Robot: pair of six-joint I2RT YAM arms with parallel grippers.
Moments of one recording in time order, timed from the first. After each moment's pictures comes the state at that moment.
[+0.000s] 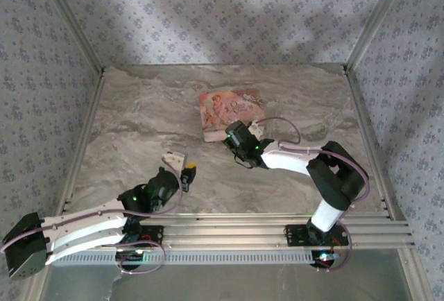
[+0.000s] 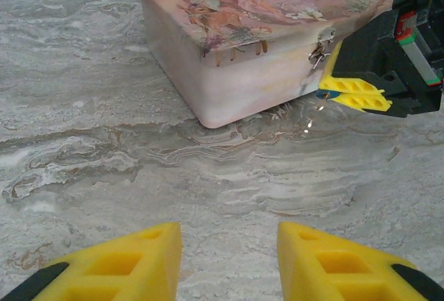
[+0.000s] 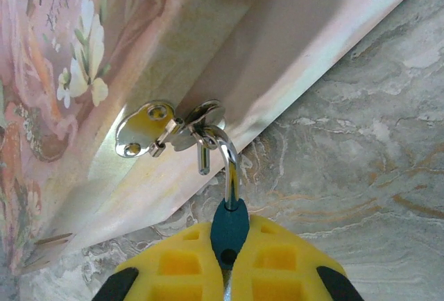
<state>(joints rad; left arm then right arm) -1.05 0.75 0.22 0.09 -0.55 -0.36 0.80 1.67 0.90 -0.03 0.26 1.40</state>
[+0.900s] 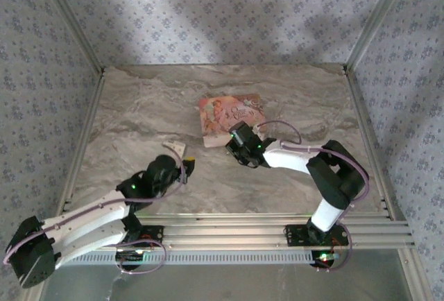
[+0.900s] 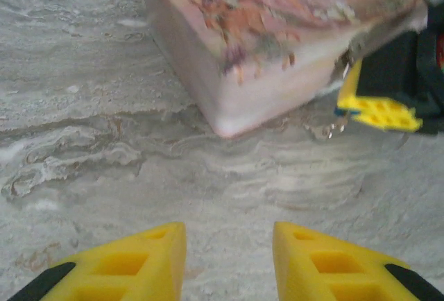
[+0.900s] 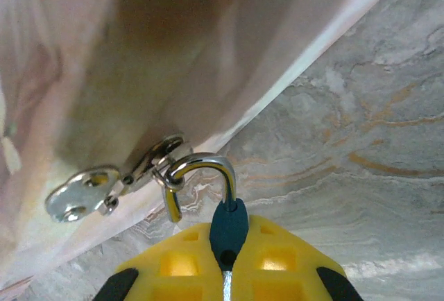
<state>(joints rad) -0.84 0.84 0.40 -0.09 -0.29 -0.32 0.76 1.67 0.88 -0.09 0.09 1.42</state>
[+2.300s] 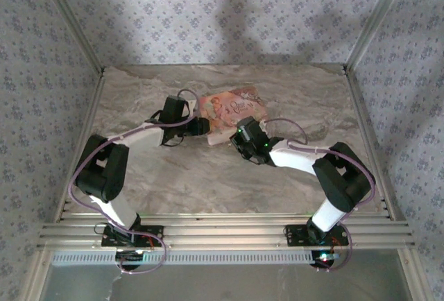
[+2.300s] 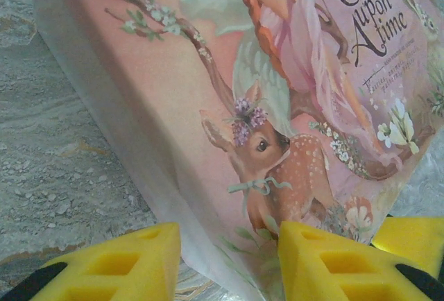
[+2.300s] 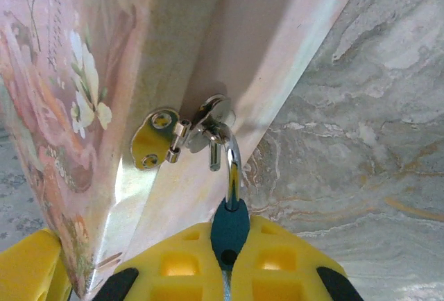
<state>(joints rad) -0.44 1.69 0.98 -0.07 0.37 -0.44 0.71 1.63 0.83 0.05 0.09 1.46</state>
